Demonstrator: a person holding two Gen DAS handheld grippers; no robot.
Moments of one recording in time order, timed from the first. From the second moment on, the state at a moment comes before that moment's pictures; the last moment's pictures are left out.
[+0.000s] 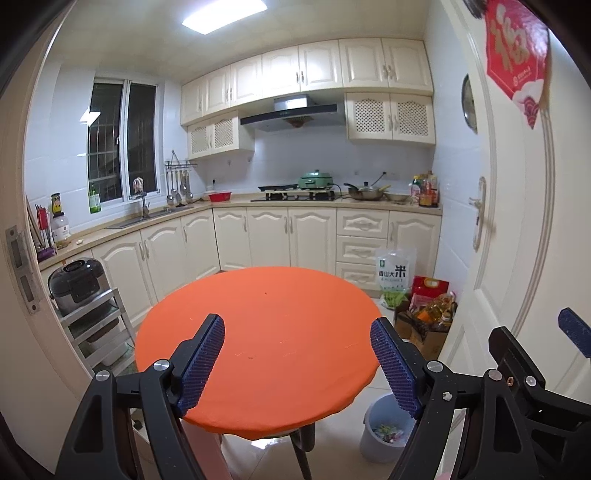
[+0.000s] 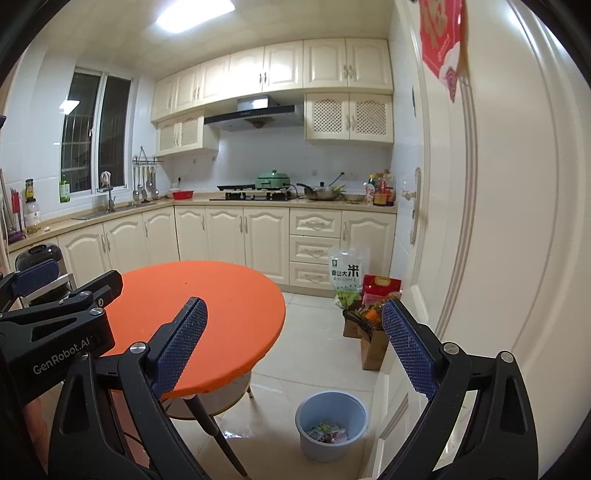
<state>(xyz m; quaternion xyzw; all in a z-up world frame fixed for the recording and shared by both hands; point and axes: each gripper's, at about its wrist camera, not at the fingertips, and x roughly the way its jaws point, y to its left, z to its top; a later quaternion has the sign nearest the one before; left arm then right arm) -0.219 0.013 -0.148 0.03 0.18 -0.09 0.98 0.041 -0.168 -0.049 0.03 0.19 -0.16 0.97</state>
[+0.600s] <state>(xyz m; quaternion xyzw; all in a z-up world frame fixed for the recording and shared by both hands) -0.169 0.017 -0.128 0.02 0.18 -0.08 0.98 0.049 -0.168 -0.043 0.03 0.20 -0.16 0.97</state>
